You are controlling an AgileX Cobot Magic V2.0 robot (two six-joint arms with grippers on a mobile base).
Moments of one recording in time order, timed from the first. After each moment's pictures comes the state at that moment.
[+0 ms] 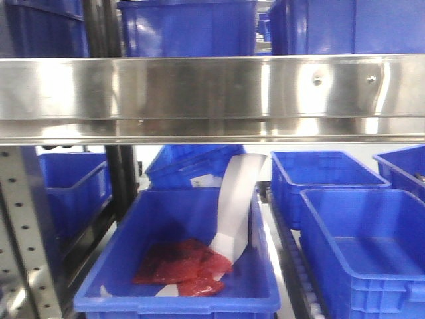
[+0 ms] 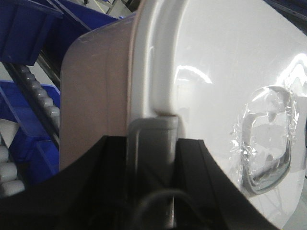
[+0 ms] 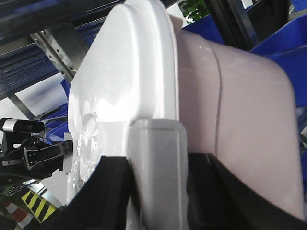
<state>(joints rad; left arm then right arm) 0.06 1.32 -1.30 -1.46 1.00 0.87 -0.14 1.24 -1.29 1.53 0.99 -0.87</state>
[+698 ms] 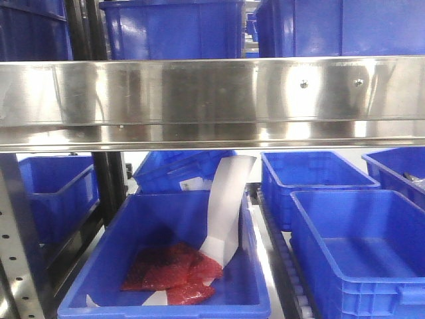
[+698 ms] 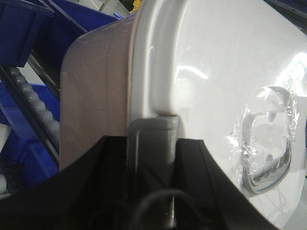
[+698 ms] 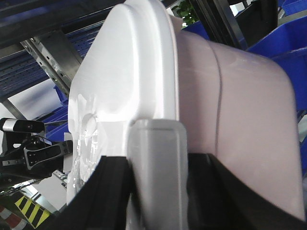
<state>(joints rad) 0.06 1.32 -1.30 -1.46 1.00 0.87 -0.14 1.24 -1.29 1.53 0.99 -0.87</state>
